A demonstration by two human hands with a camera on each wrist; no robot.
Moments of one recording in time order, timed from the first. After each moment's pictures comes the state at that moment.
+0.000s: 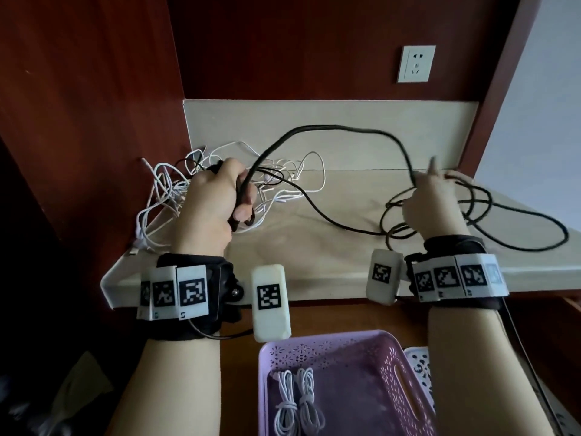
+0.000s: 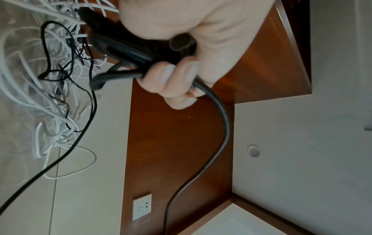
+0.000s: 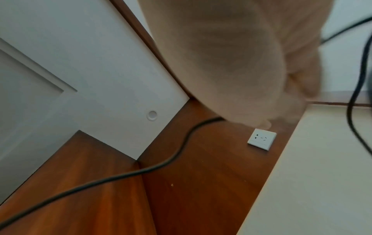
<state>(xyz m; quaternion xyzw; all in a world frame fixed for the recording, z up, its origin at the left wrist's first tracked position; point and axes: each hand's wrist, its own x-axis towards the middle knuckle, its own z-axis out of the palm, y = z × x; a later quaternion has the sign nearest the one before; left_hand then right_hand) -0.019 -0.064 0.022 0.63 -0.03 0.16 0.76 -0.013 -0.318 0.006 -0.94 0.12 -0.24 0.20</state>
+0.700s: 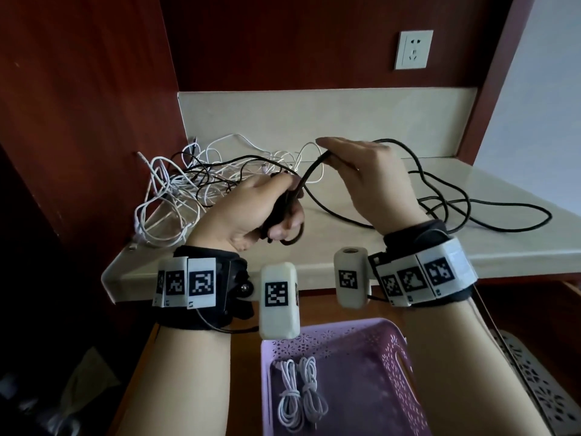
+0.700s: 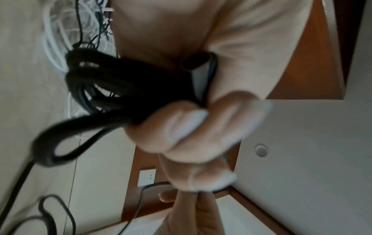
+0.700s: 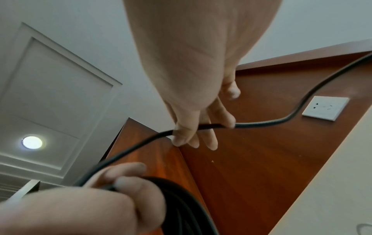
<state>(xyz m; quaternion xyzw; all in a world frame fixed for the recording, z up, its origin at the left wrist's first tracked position) -0.033 -0.082 0.016 0.69 -0.20 -0.09 0.69 -0.013 -0.255 0.010 -0.81 -0.25 -0.46 0.26</state>
